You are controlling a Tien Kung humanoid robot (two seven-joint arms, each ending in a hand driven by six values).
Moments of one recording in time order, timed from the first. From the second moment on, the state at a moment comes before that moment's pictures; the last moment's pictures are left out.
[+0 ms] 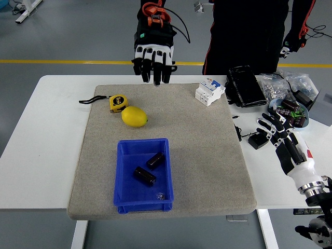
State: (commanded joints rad) left arm -0.13 0.10 -0.62 -0.25 1.20 0.20 0.29; right arm 0.08 -0.31 1.12 1.37 -0.76 -0.13 0.37
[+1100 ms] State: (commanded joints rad) left arm -0.04 0.09 -0.37 -0.26 0.97 0.22 0.21; right arm 0.01 -0.22 1.24 1.37 -0.81 -0.07 0.28
